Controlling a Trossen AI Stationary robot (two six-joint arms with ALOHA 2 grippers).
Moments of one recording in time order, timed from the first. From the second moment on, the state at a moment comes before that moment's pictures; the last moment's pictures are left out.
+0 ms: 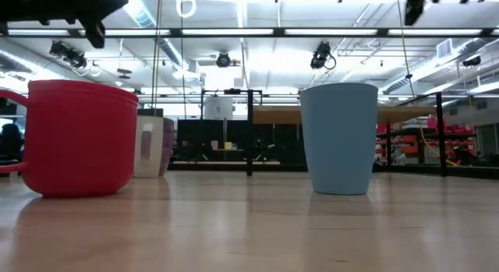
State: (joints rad) left arm 0.54 0.17 0.36 -0.03 0.40 -0.37; right arm 0.08 0.40 0.47 0.07 0.23 0.06
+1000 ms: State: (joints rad) left arm 0.06 0.44 0.36 -0.50 0.07 -0.73; right arm 0.24 1.29 1.02 -0.19 0.13 0.03
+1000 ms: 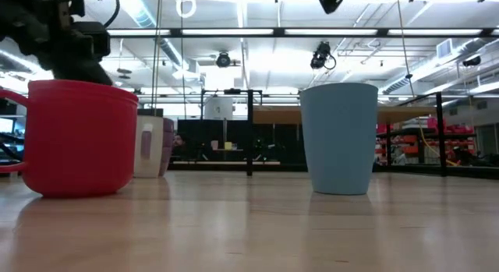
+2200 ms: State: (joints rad) left arm -0.51 1.04 0.36 -0.13 -0.17 -1.17; right arm 0.25 1.58 1.02 -0.02 0.10 0.08
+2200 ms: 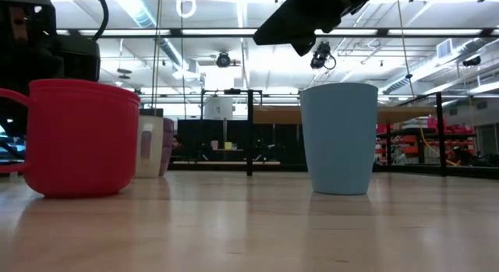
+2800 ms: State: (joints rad) left arm -0.51 1.20 0.36 0.13 -0.15 -1.16; right arm 0.30 1.57 1.02 -0.10 0.07 0.15
